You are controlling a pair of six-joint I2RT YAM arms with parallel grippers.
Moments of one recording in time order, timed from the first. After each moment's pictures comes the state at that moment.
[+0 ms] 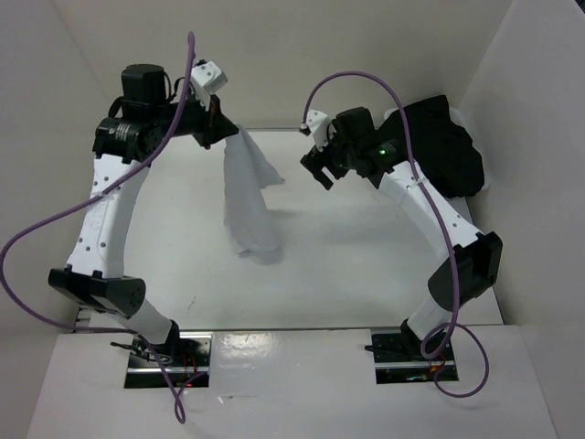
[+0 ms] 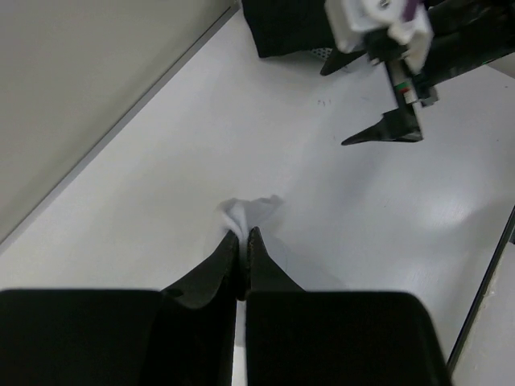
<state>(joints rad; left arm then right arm) -0.15 1.55 1.98 -0.85 0.70 0.28 0.50 1.62 1.68 -0.69 -0.11 -0.46</state>
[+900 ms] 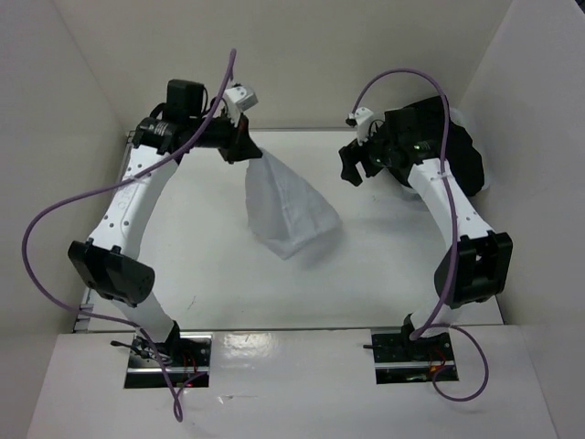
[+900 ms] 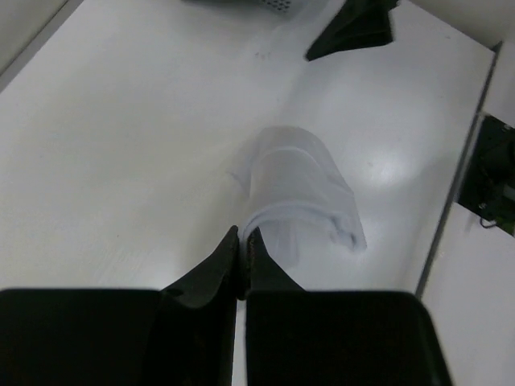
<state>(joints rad) -0.29 1.70 1.99 -0.89 0.76 0.28 0.19 1.60 1.52 -0.63 -0.41 -0.41</state>
